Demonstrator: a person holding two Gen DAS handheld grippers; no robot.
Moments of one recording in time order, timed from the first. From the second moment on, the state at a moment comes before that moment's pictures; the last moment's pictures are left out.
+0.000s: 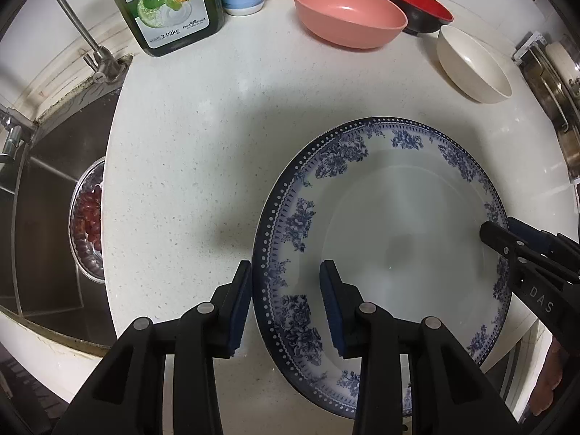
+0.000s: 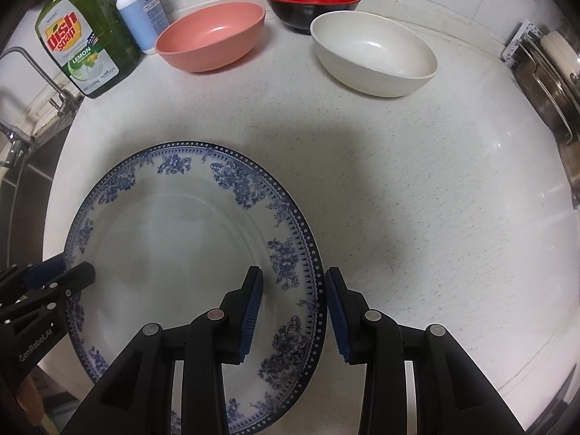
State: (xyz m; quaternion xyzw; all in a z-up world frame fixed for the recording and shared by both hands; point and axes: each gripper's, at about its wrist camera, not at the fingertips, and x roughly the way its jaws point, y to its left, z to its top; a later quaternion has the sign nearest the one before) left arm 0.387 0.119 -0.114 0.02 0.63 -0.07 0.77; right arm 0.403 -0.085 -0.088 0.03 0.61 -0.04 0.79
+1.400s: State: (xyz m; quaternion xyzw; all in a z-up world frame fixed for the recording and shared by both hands) left arm 0.414 0.033 -0.020 0.08 0.52 -0.14 0.84; right arm 0.410 -0.152 -0.016 0.07 0.54 -0.03 0.84
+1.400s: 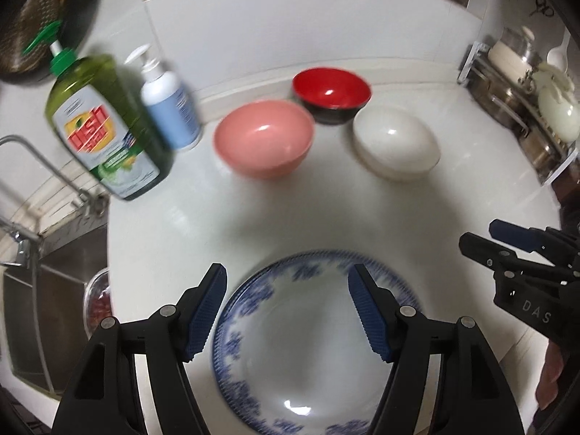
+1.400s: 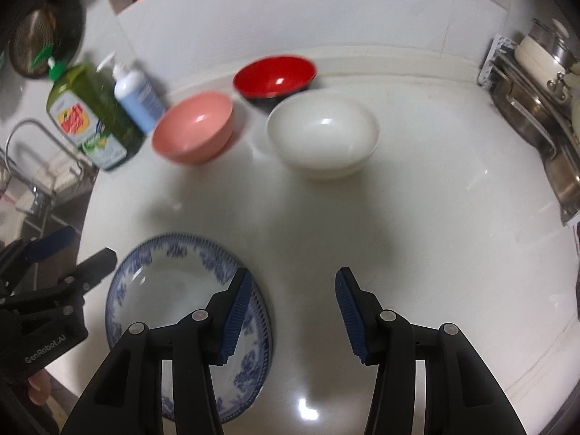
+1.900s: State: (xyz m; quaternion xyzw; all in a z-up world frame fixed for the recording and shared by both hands) left arm 0.468 -0.027 0.000 0.07 0.51 -0.16 0.84; right arm 0.463 -0.210 0.005 0.10 0.52 -0.04 0.85
